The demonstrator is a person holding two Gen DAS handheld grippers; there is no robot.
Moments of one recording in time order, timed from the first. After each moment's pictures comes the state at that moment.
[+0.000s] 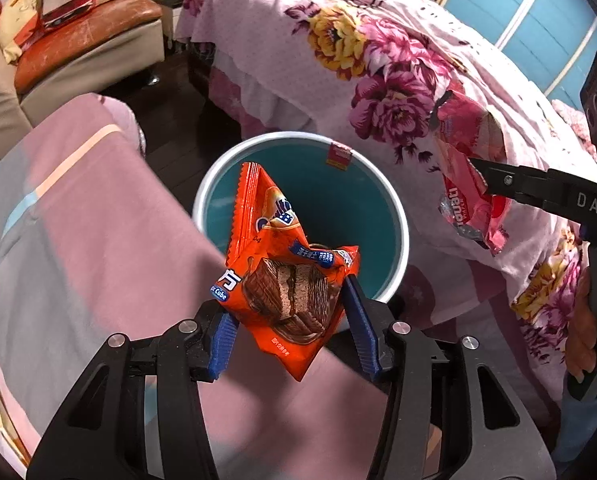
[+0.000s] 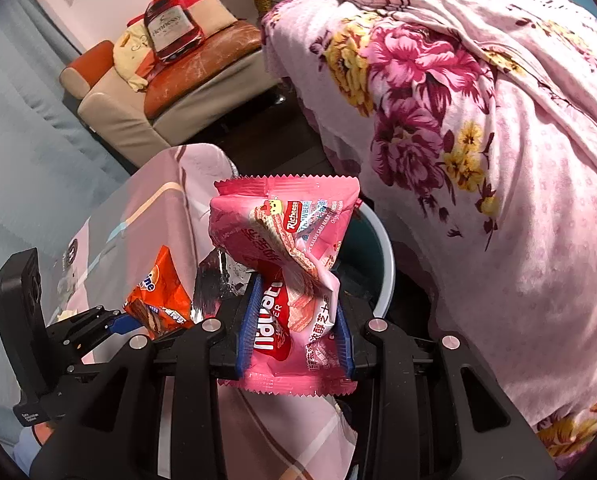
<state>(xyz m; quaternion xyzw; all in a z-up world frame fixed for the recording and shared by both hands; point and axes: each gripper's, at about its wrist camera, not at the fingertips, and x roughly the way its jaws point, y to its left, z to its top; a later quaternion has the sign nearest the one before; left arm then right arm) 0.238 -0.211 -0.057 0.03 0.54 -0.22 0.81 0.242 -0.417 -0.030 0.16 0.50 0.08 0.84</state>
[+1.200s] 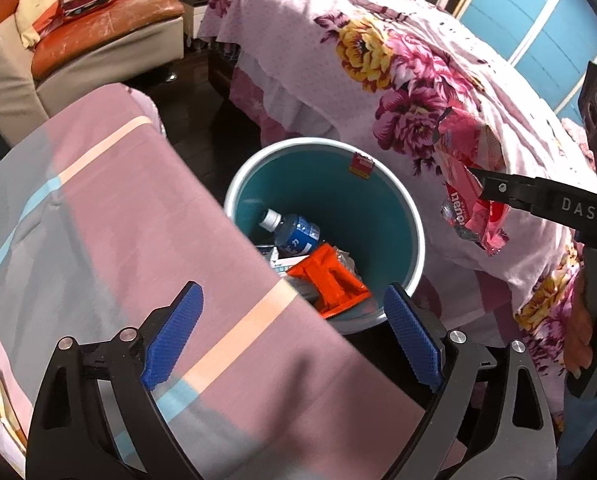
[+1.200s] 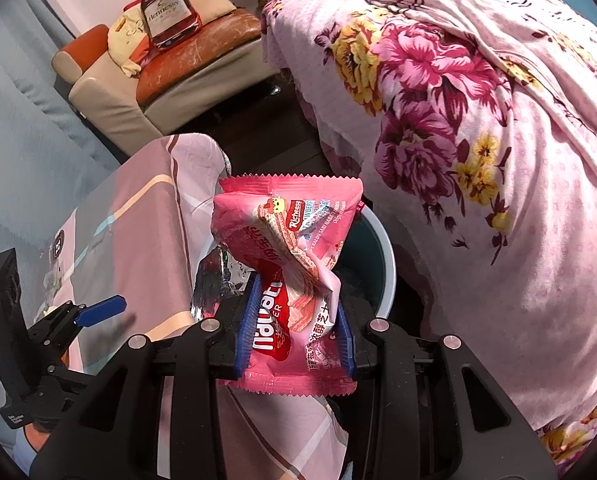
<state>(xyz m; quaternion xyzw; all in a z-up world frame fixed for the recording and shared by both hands) 0.238 -0.179 -0.052 0.00 0.53 -0.20 0.82 0.257 -0.396 -0.032 0.13 0.52 0.08 0.84</state>
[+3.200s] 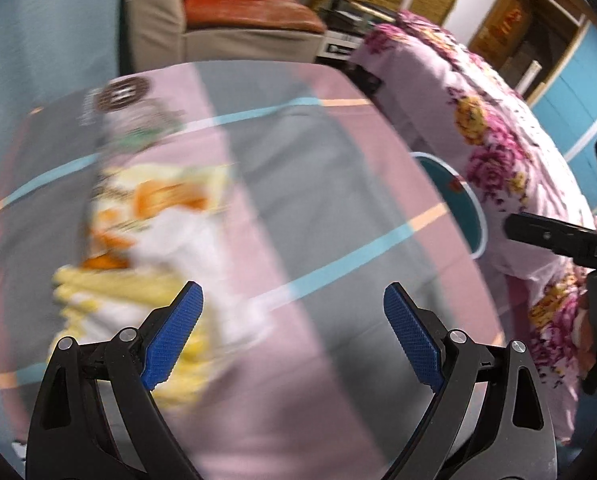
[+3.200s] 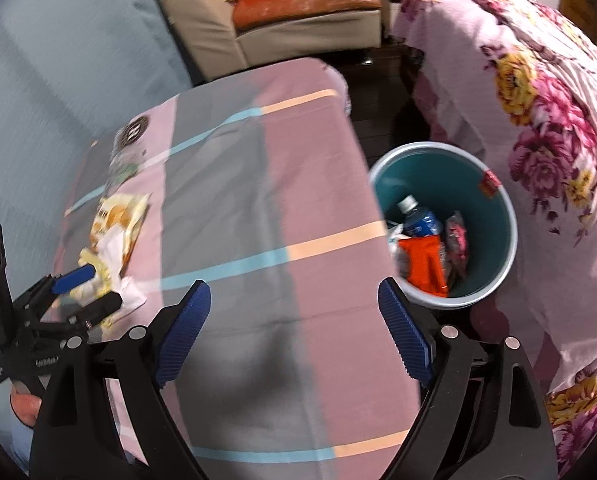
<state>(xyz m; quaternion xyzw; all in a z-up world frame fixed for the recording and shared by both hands) 0.087 0.053 -0.025 -0.10 0.51 -0.04 0.86 0.167 -0.199 0.004 0.00 0.56 0.19 0.81</state>
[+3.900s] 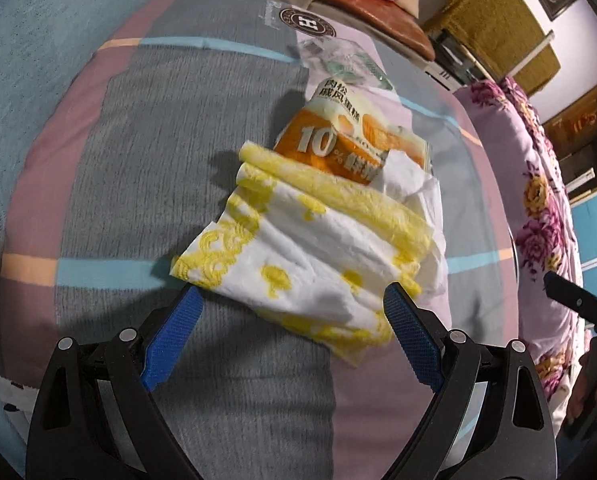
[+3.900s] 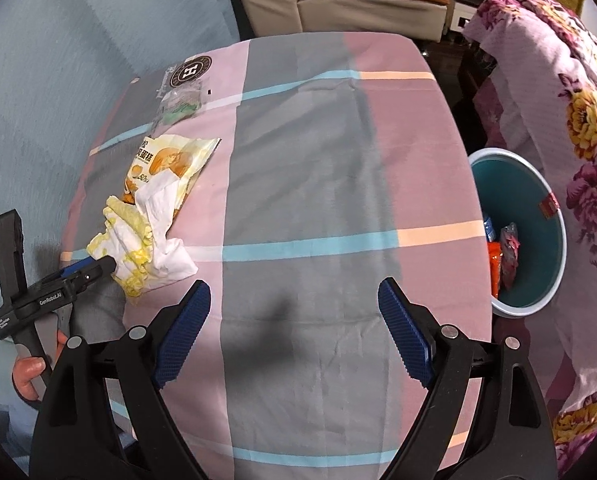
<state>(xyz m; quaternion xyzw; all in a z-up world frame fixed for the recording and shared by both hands) 0.025 0.174 -0.077 -0.27 0.52 0.07 0.81 0.151 -0.116 -0.015 -0.05 0.58 0.24 0.78</state>
